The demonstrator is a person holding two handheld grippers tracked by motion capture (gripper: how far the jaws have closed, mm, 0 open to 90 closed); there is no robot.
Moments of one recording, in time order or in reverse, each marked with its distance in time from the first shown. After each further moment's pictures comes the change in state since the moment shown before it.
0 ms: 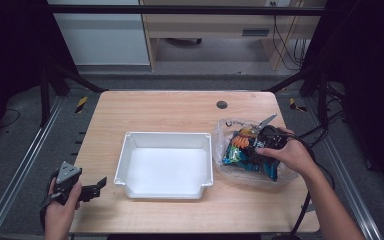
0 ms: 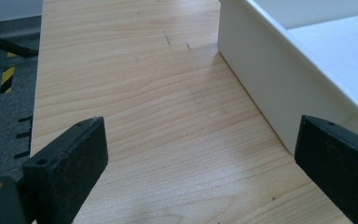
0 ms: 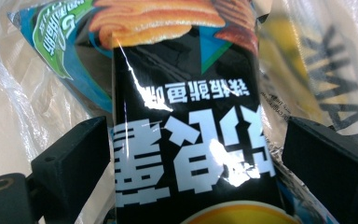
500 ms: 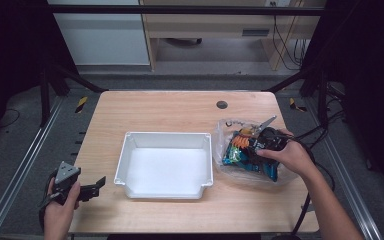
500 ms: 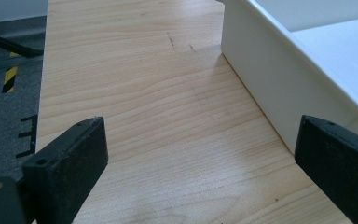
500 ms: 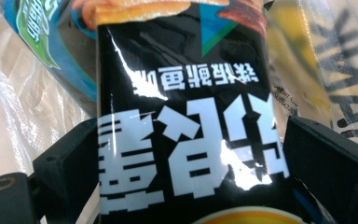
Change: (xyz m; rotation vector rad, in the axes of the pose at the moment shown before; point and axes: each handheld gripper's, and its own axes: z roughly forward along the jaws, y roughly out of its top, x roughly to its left) left arm 0.002 0.000 -0.001 -0.008 0.005 -0.010; right arm -0.001 -0.005 0.008 0.012 0.000 0.004
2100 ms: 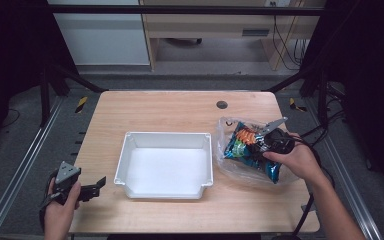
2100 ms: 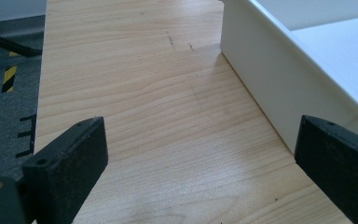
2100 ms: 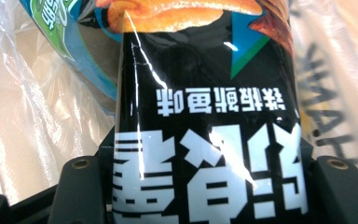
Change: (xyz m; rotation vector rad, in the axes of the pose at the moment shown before) left arm 0.000 0.000 0.000 0.006 -0.001 0.002; right arm 0.006 -0.011 -0.025 -0.134 -0.016 -0.023
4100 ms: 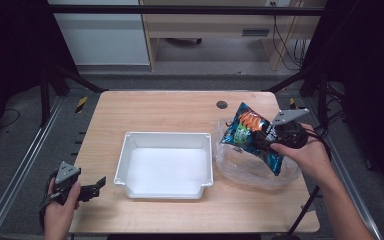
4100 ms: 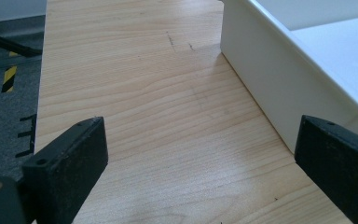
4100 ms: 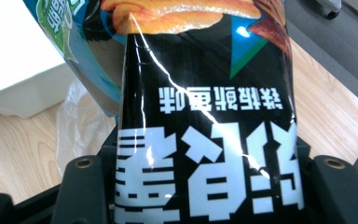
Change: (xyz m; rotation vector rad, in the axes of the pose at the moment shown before) left arm 0.000 0.000 0.000 0.000 -0.001 0.001; right arm 0.010 0.019 -0.066 -0.220 -0.067 -0.010
